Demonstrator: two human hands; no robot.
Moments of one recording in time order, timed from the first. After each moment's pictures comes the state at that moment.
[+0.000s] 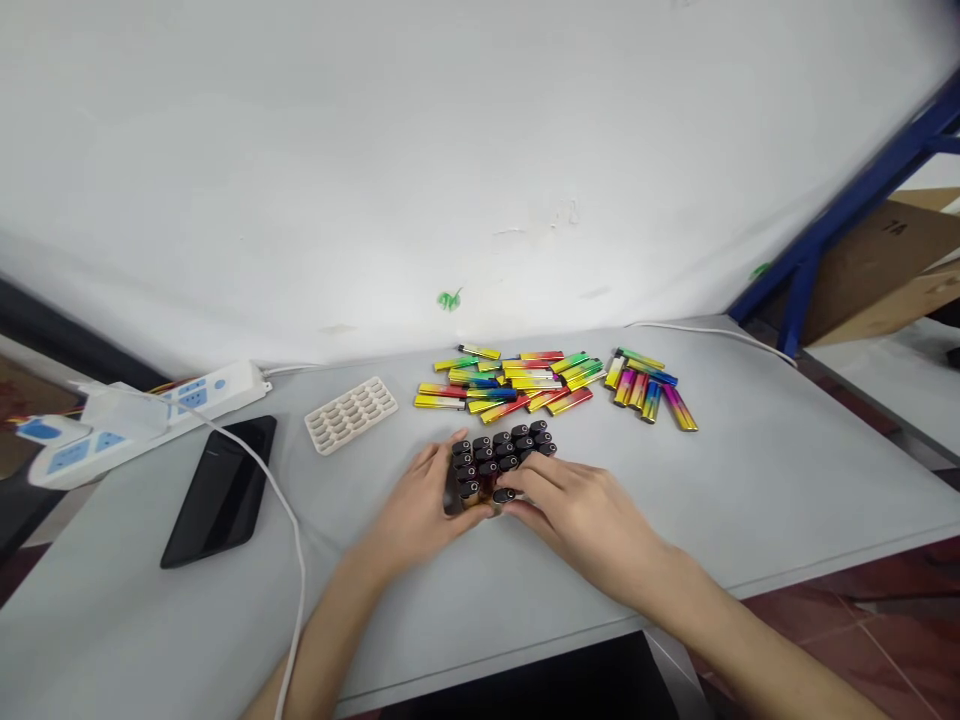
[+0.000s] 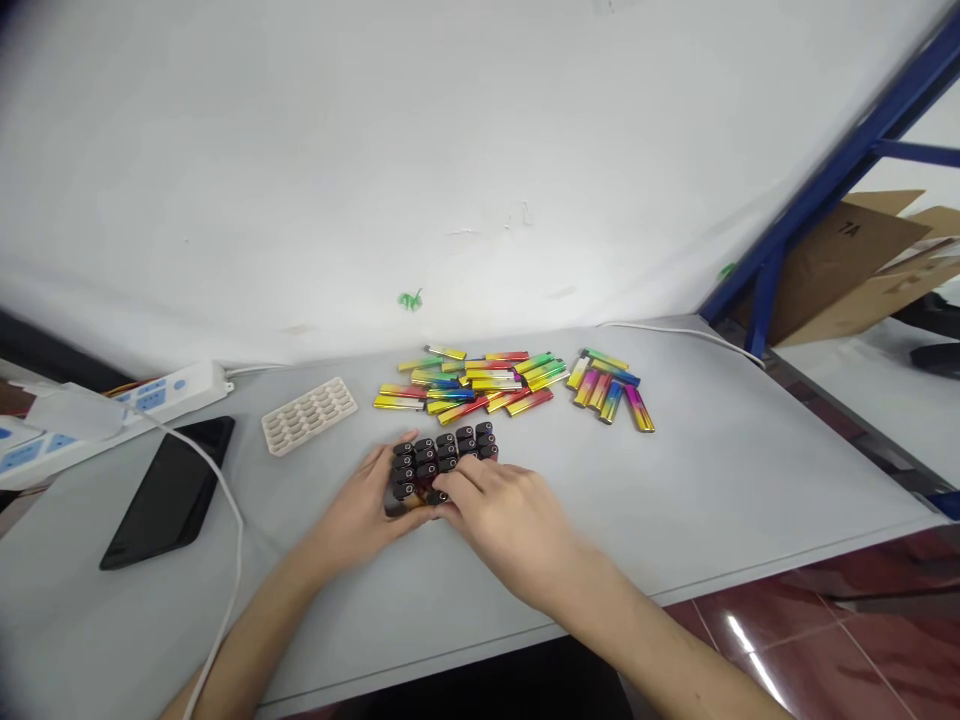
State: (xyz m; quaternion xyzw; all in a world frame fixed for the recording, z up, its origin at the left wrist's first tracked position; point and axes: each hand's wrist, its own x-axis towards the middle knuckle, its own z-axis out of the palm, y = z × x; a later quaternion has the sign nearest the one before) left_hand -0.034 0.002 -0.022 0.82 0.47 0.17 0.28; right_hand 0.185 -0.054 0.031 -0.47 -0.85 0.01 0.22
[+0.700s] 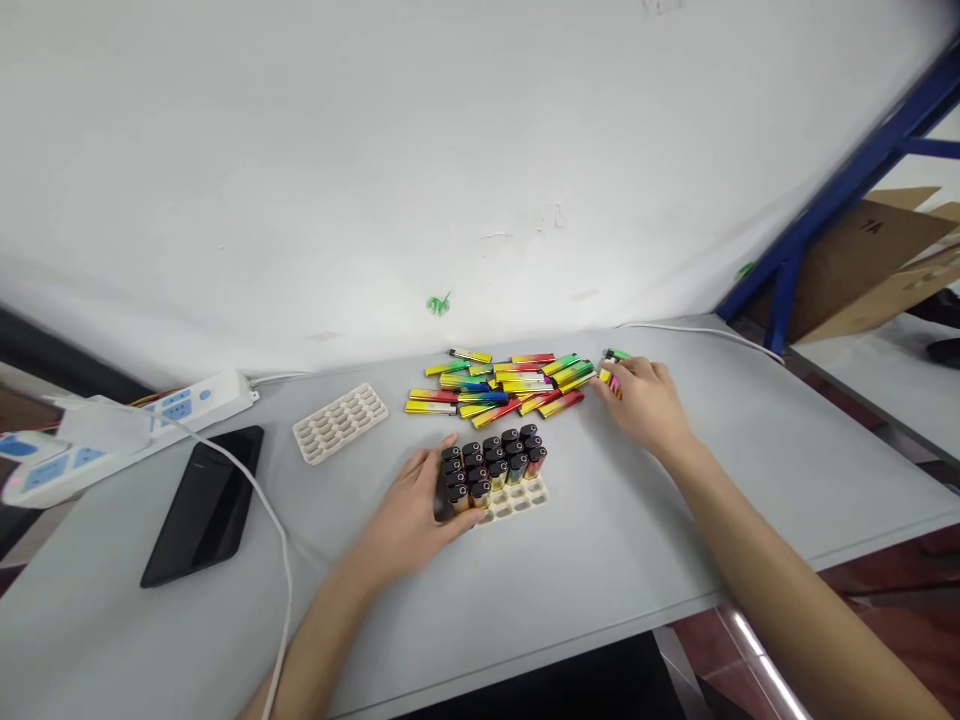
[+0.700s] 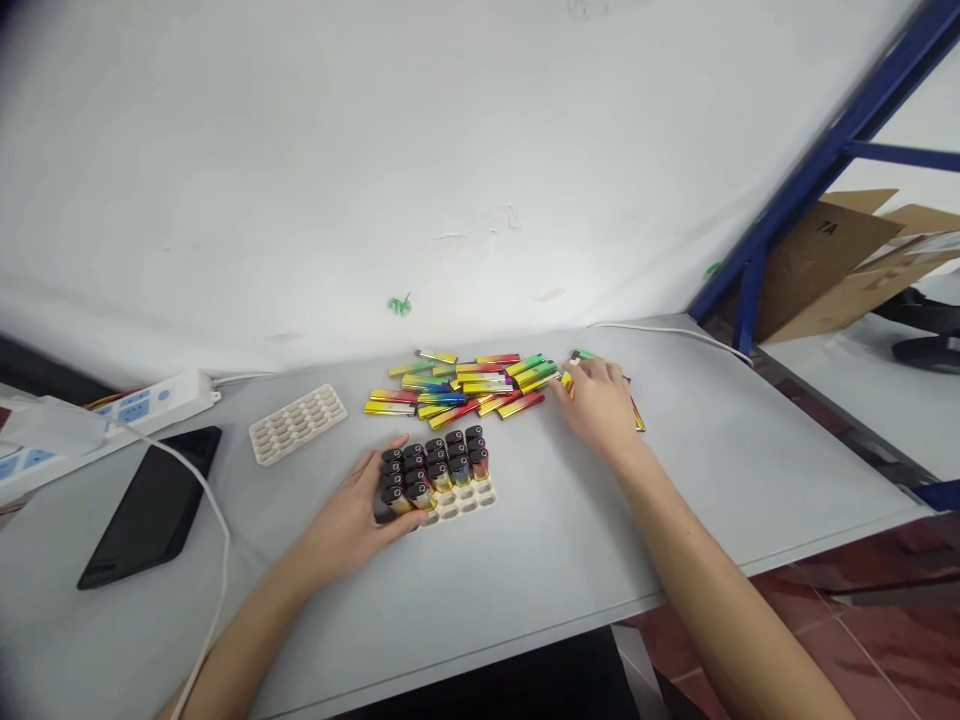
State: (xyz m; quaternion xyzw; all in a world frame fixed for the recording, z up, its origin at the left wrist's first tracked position) left_hand -0.034 0.003 -0.025 0.81 0.49 0.17 0.27; right_hand 0.305 0.028 -0.002 -0.73 -0.64 -0.11 0.22
